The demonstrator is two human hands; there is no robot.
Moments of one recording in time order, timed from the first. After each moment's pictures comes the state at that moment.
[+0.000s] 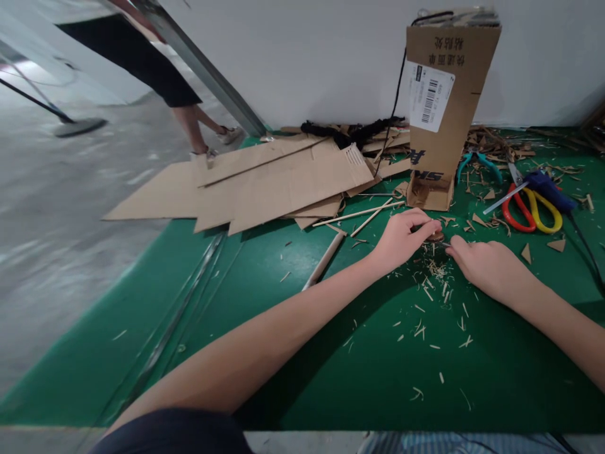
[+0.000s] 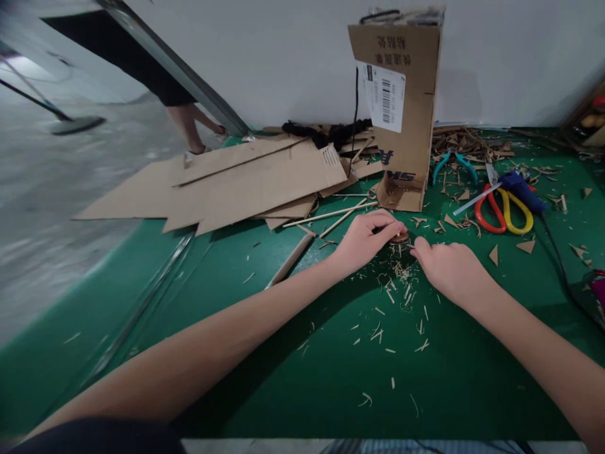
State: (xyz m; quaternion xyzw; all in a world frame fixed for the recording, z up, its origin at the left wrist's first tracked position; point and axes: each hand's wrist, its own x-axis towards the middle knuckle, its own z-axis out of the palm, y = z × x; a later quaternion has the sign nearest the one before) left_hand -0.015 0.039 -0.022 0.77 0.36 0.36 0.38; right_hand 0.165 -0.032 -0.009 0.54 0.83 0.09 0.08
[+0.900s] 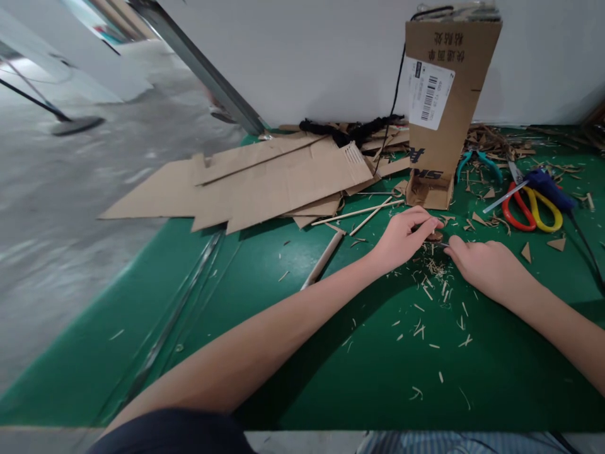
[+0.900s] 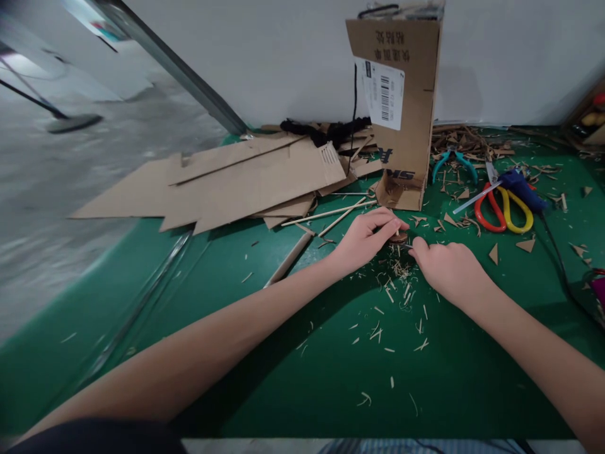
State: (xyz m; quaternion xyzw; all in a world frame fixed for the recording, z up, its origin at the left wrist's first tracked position) left_hand -0.015 0.037 -0.022 0.77 0.34 0.36 0.40; right_hand 0.164 -0.032 -0.014 0.53 0.84 0.11 0.07
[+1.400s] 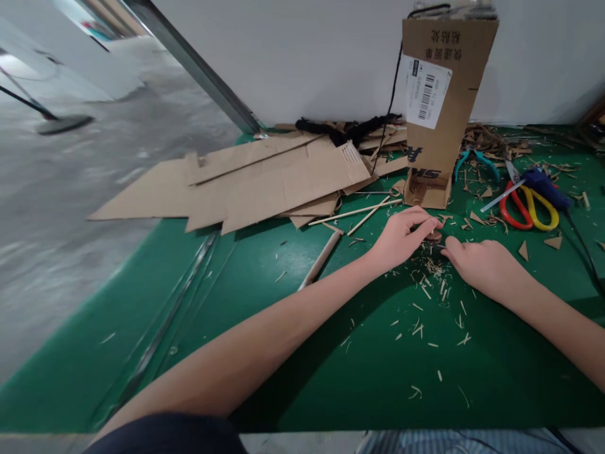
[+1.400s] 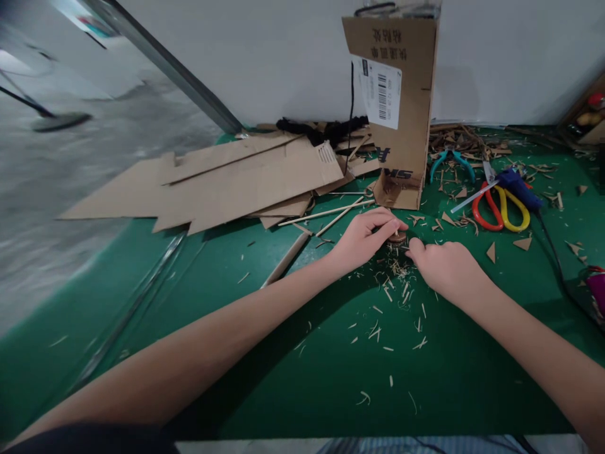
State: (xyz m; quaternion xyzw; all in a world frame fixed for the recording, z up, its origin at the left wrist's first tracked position) left_hand -0.016 0.037 -0.020 0.77 0.34 0.35 0.40; right_hand 0.163 -0.031 -0.015 0.52 0.85 0.11 0.08
